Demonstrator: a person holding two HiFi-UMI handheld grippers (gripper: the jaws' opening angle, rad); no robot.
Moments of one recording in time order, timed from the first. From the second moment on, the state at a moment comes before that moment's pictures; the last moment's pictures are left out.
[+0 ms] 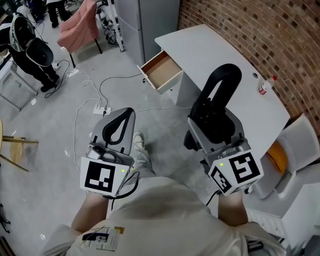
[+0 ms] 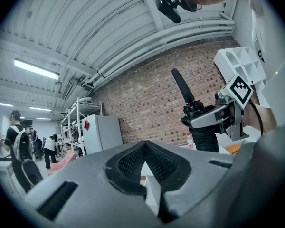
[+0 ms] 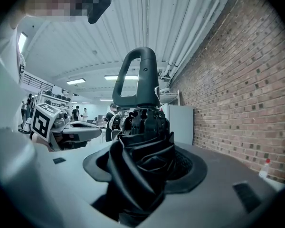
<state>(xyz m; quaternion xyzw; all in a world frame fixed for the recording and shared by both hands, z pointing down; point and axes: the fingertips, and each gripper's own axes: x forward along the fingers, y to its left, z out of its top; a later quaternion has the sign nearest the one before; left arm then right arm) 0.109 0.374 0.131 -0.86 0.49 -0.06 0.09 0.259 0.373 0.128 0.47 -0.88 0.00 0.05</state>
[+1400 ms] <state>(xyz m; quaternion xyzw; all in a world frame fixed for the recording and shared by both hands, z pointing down) -0.009 0.019 0.178 -0.89 0.44 -0.11 0.00 0.122 0.011 0.166 0.48 -0.86 0.05 0.14</state>
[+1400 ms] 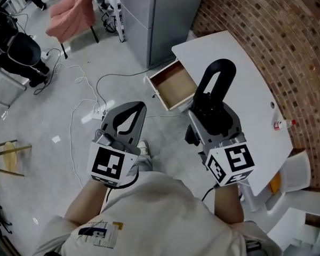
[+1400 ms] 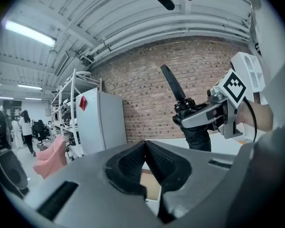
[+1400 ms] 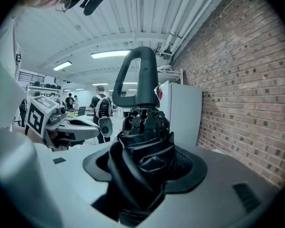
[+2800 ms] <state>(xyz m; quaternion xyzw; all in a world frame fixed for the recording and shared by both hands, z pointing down) -0.044 -0.221 0.314 -0.81 0.55 -0.16 -0.10 0.093 -0.277 0.353 0.40 -0.87 0.14 0.25</state>
